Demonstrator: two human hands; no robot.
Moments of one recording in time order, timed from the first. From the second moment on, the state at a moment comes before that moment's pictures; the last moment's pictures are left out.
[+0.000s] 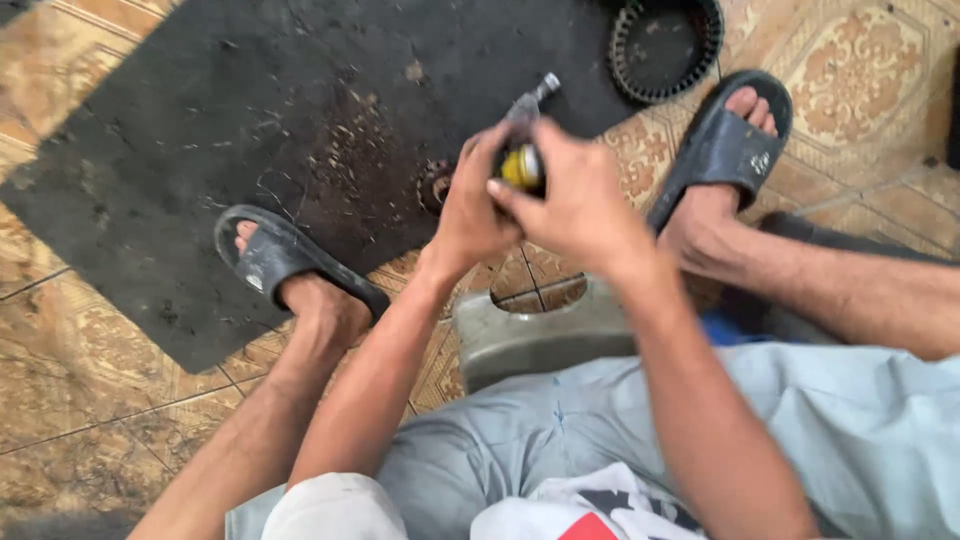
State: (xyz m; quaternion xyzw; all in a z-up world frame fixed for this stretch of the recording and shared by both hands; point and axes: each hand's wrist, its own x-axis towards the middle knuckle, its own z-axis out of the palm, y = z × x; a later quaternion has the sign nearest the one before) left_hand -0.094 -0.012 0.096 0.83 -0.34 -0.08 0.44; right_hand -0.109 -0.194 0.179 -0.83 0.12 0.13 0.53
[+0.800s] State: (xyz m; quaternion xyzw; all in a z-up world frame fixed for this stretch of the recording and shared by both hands) left_hand -0.174 -0.080 0.094 0.86 -0.40 -0.11 0.28; right_hand -0.169 -0.251 0.024 -0.82 0.30 0.17 0.45
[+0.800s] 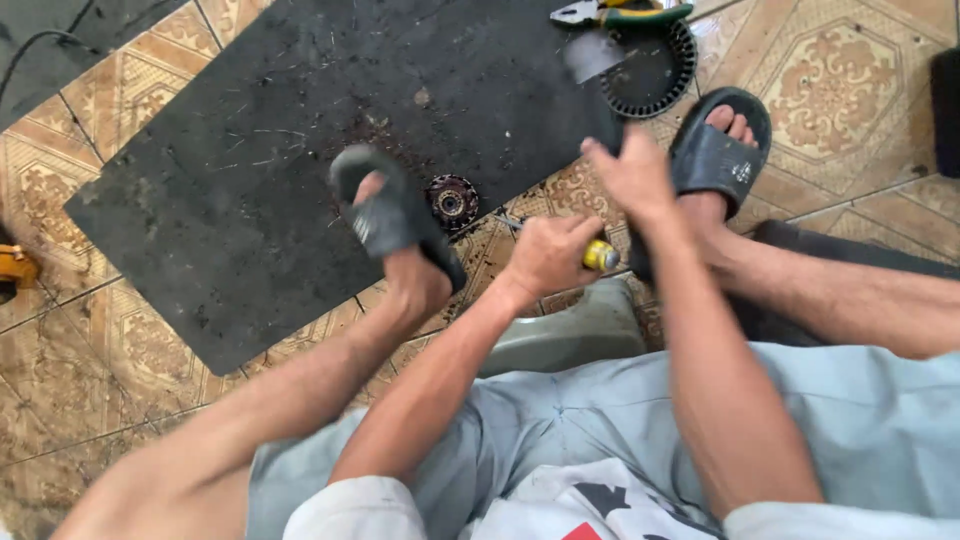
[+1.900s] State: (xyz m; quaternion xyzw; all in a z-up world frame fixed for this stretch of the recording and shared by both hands) left_hand -0.141 -0.069 0.061 0.87 -0.37 -0.13 0.31; right_hand -0.296 -0.218 0.218 -0.41 0.55 0.17 0.71
